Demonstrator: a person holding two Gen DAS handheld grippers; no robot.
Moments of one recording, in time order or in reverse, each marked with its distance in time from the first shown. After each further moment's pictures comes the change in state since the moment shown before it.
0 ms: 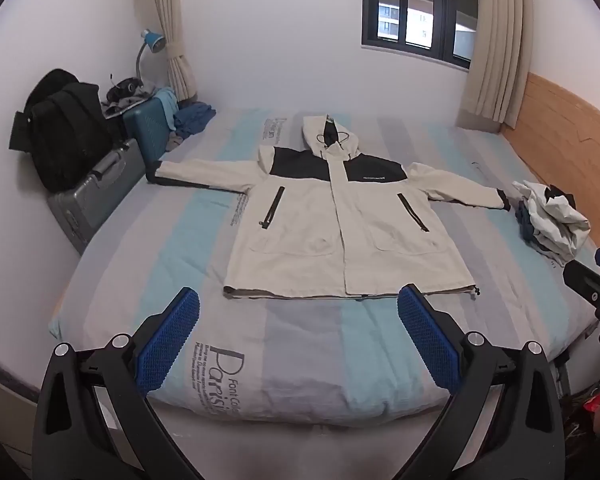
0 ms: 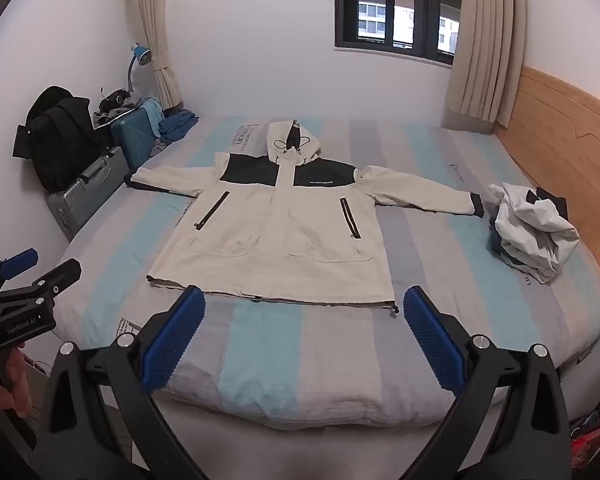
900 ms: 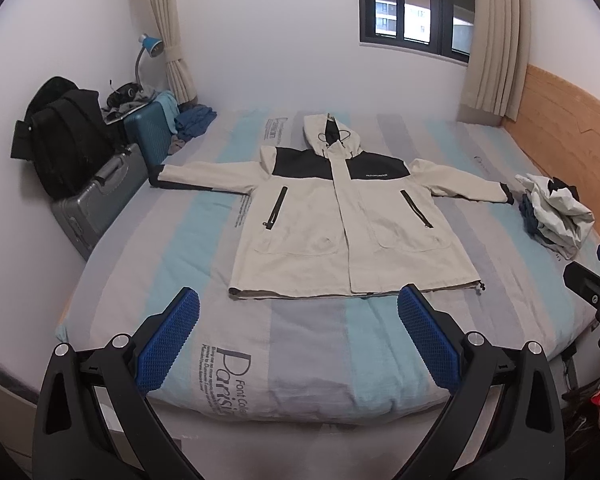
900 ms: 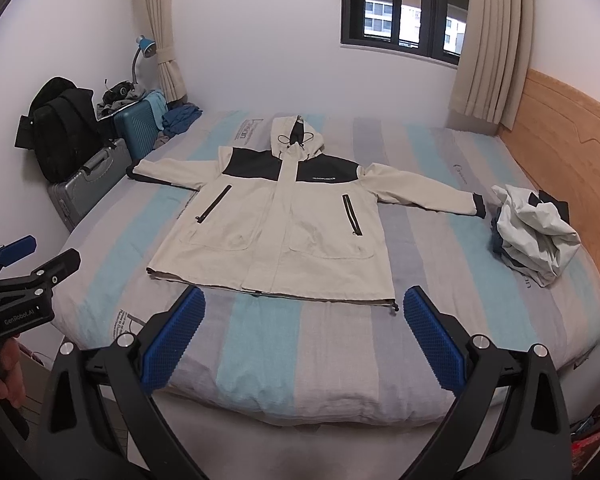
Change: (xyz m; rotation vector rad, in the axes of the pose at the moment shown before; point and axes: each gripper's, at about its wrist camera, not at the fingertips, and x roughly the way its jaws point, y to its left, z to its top) left arm -0.001 -0.008 0.002 0.027 0.001 0.021; right arm 0.002 0.003 -0.001 -0.021 0.023 0.006
